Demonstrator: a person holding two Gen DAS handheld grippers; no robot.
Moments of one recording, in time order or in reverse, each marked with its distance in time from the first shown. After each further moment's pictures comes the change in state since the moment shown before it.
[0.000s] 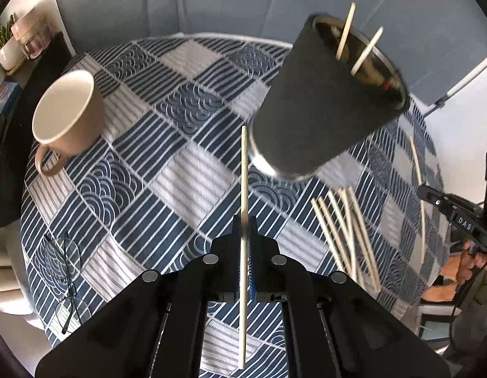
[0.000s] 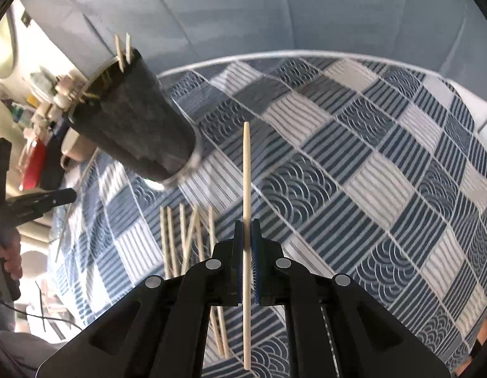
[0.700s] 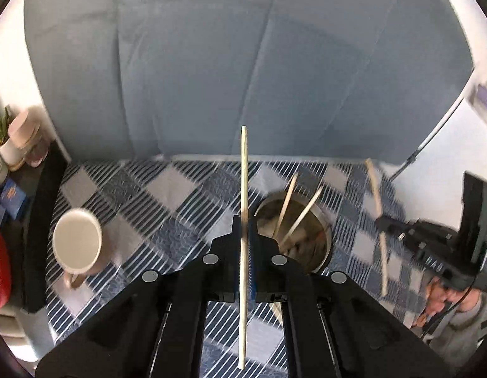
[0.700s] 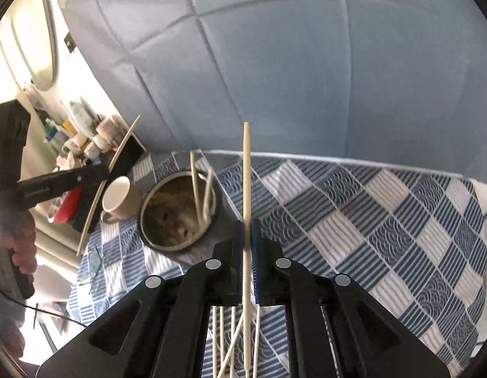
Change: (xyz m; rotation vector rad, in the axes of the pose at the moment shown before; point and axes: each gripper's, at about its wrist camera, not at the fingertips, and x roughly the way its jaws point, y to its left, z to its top) left arm -0.089 -0.029 0.097 0.049 -0.308 -0.071; right arm -0.055 0.063 0.100 -0.132 -0.223 0.086
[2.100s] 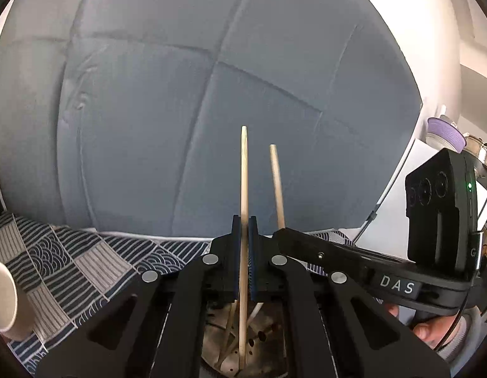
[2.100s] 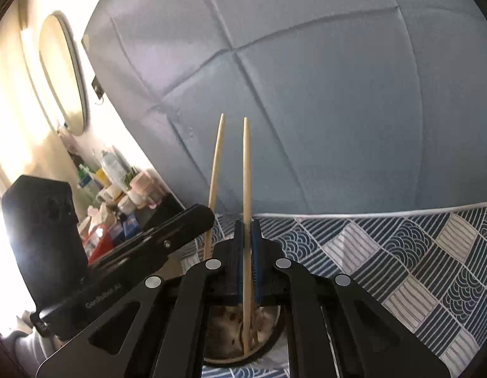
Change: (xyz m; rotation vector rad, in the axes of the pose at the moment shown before) left arm 0.056 -0.016 -0.017 0.045 -0.424 -0.237; right arm 0.058 0.024 0.027 0.045 -0.249 0.207
